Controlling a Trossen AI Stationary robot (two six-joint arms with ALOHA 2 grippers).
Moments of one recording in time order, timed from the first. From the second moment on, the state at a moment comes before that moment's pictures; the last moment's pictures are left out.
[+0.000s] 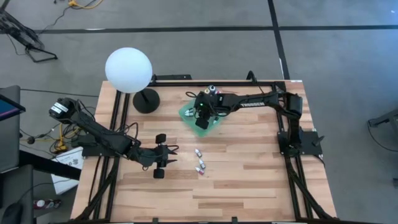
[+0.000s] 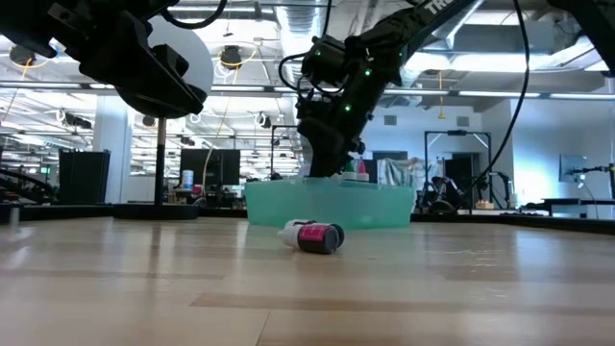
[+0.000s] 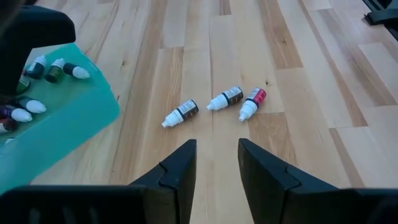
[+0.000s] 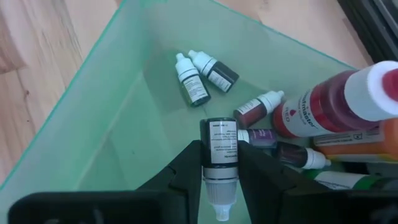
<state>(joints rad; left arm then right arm) -0.47 1.25 0.59 0.02 -0.44 -0.20 -0.25 1.97 1.40 -0.44 0.13 0.01</state>
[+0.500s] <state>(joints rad) -0.47 1.25 0.59 0.02 -0.46 -0.19 -0.22 1.93 1.40 -0.48 0.13 0.00</state>
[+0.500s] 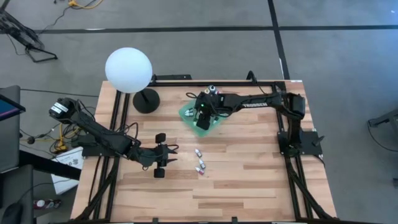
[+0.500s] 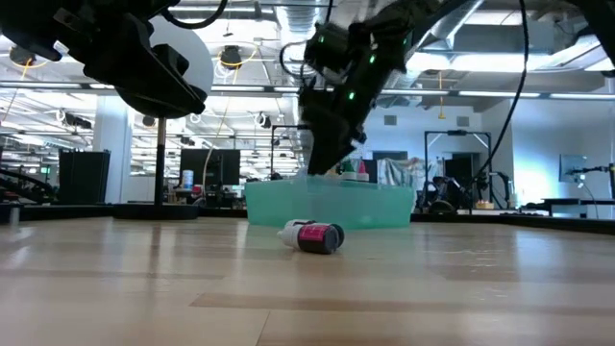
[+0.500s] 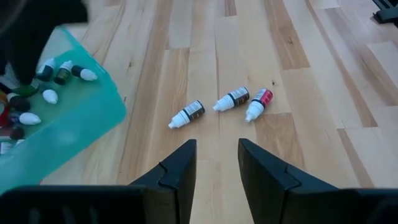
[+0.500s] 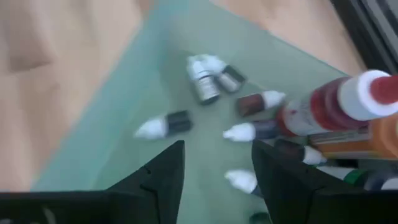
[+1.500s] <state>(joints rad) -0.35 1.80 0.76 0.47 -0.11 0.16 0.44 1.48 1.39 -0.91 0.54 0.23</state>
